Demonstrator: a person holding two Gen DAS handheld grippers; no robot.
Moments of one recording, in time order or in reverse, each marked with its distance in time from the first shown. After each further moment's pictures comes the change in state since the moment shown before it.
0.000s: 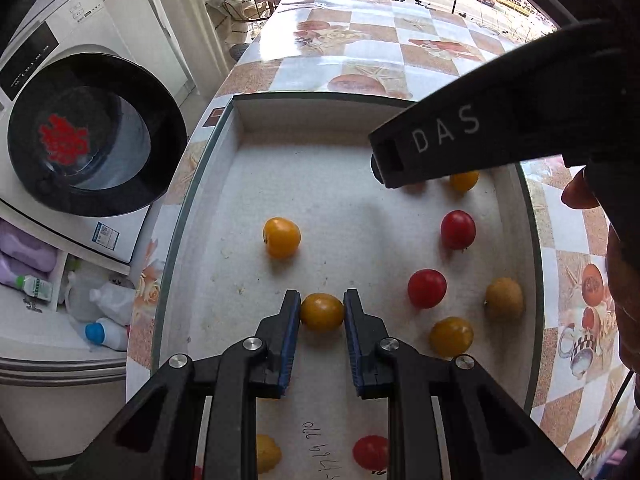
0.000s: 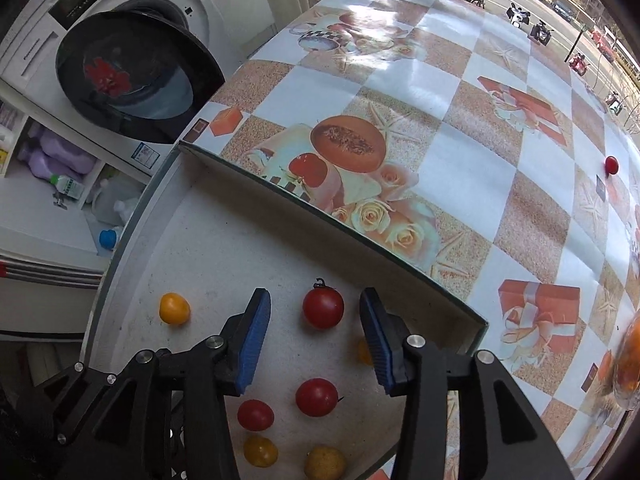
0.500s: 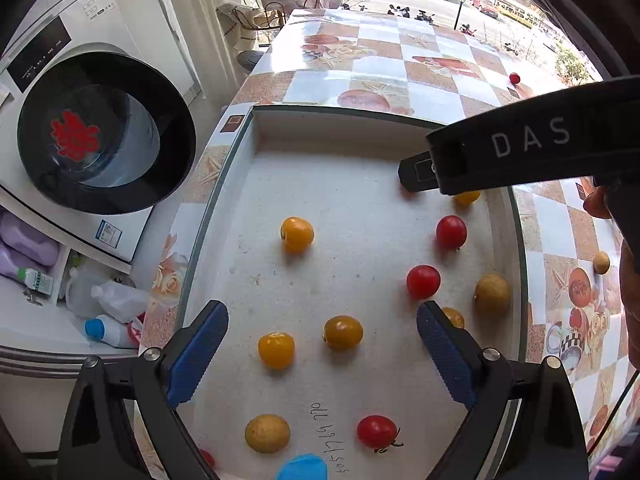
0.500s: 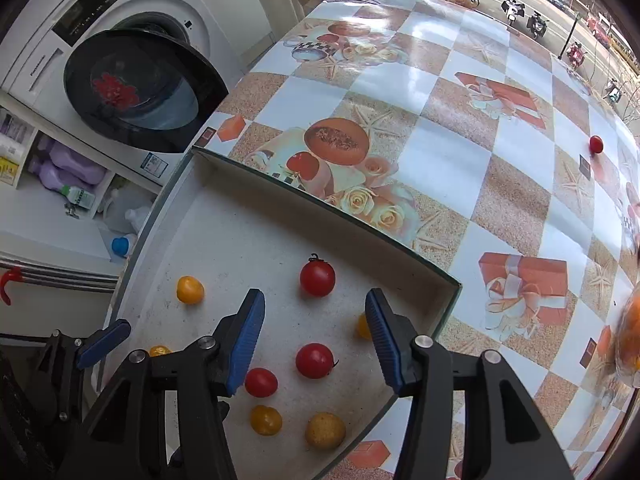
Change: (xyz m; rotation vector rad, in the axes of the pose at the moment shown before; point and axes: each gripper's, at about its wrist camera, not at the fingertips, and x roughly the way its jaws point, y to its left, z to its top) left arm -0.021 0.009 -0.007 -0.036 -0.033 -0.002; right arm -0.034 -0.013 -0.020 0.035 -0.022 0.029
